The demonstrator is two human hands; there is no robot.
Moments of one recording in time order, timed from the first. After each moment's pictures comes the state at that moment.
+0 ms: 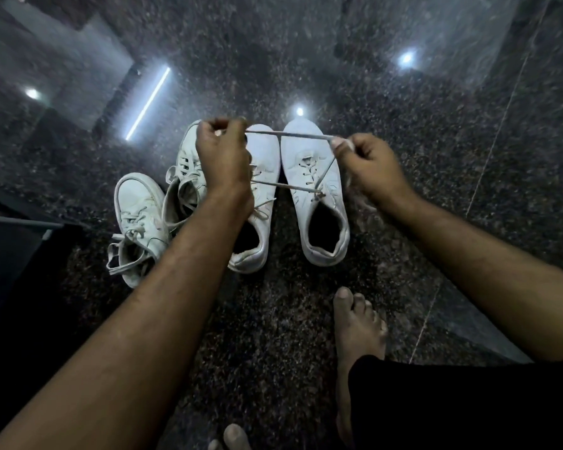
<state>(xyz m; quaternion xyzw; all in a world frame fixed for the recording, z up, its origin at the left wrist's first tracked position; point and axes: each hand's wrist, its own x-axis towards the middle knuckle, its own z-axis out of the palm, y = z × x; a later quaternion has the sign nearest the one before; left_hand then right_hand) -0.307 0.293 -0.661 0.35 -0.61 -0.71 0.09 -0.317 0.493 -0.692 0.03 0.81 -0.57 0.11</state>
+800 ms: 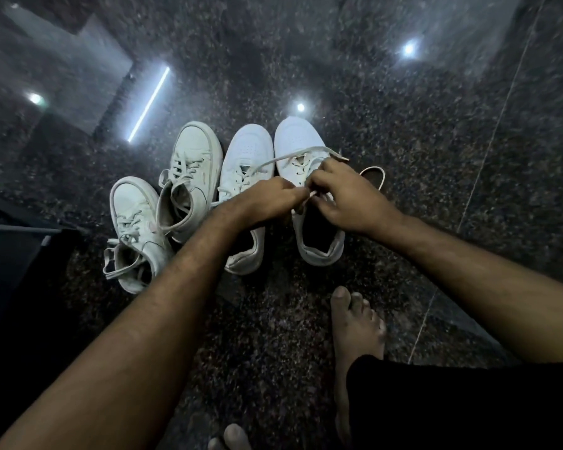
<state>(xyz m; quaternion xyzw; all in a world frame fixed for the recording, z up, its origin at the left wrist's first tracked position) -0.294 0.313 -0.687 0.02 -0.86 -0.35 -0.36 -0.297 0.498 -0.717 -0.27 0.90 -0.31 0.15</state>
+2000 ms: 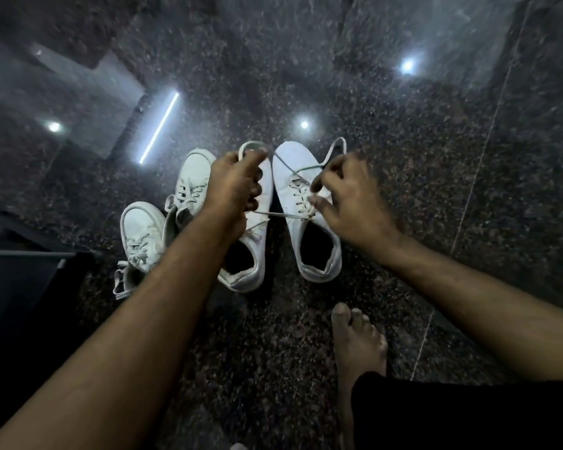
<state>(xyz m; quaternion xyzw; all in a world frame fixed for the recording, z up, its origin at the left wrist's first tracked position) -0.310 0.308 -0.642 0.31 -0.66 -0.68 -0.10 -0.298 0.504 -0.696 -0.18 0.95 -0.27 -0.01</state>
